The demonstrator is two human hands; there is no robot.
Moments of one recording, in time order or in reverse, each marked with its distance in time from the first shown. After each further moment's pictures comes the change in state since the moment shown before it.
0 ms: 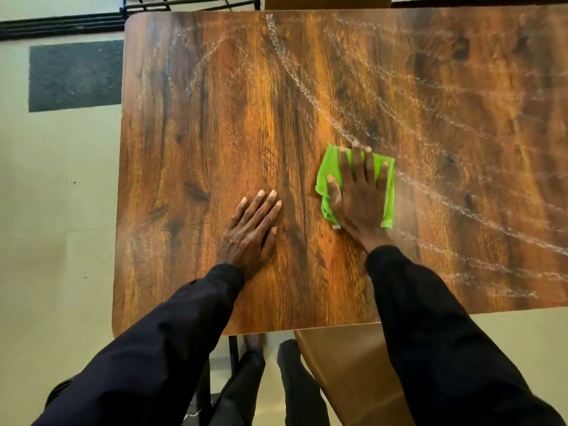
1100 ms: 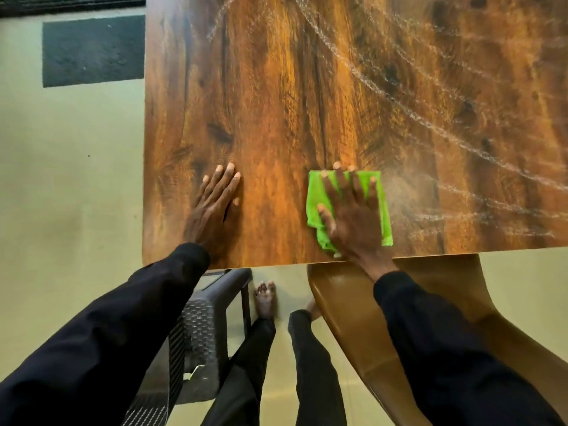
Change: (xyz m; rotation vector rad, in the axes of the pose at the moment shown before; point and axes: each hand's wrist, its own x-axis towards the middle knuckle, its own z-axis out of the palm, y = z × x) left_hand -0.116 -0.053 -0.042 -0.077 0.019 -0.157; right_hand -0.167 -0.046 0.026 -0.043 -0.018 -0.225
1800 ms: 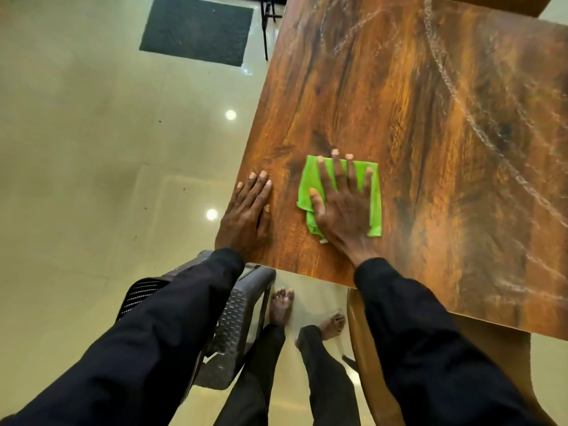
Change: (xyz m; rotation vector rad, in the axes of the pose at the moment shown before) left_hand -0.054 -0.063 -0.029 0.038 0.190 -0.211; right_hand 0.098 -0.167 0.005 -0.020 -0.034 -0.158
